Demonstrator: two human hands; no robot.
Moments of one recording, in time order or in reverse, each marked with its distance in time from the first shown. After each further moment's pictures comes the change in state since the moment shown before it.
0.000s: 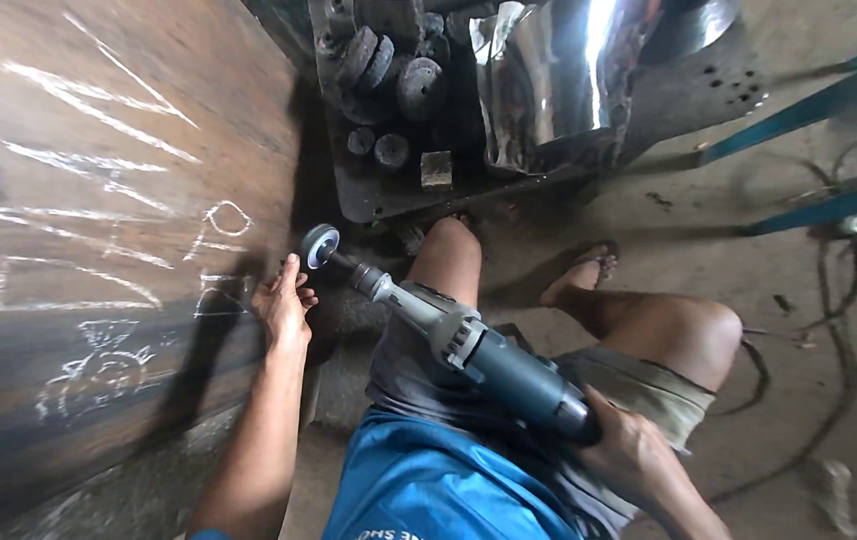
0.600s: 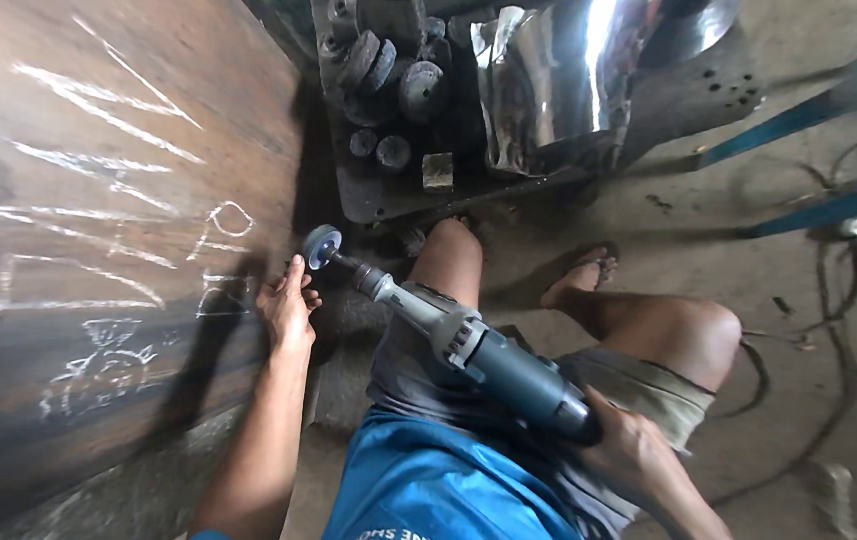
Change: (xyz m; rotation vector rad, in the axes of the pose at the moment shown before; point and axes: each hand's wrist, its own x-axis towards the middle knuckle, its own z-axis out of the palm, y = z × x) left_hand -0.004 -0.001 0.000 0.017 -0.011 0.016; right_hand 0.000 0.000 0.000 0.007 -0.005 0.010
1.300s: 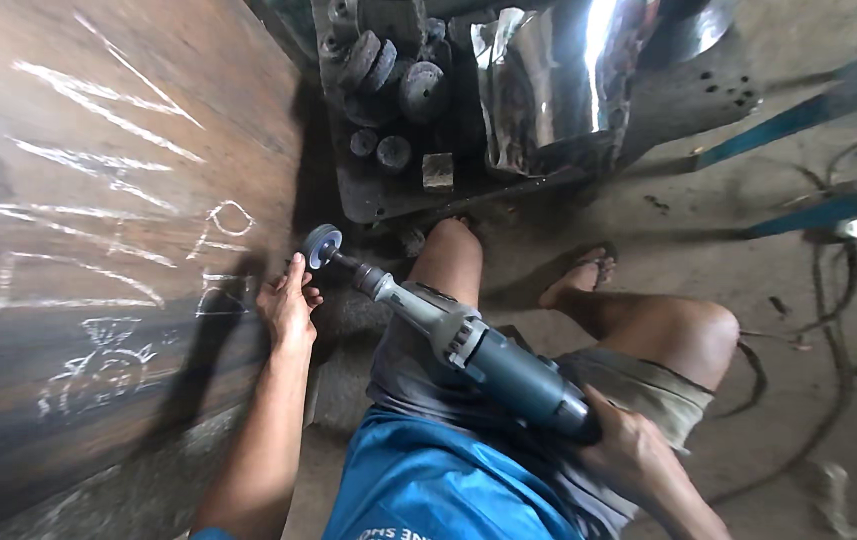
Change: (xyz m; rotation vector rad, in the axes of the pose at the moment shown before) left_hand -0.001 0.002 0.001 -0.023 -0.006 -0.013; right_hand -0.001 -0.001 0.000 0.007 0.010 -0.005
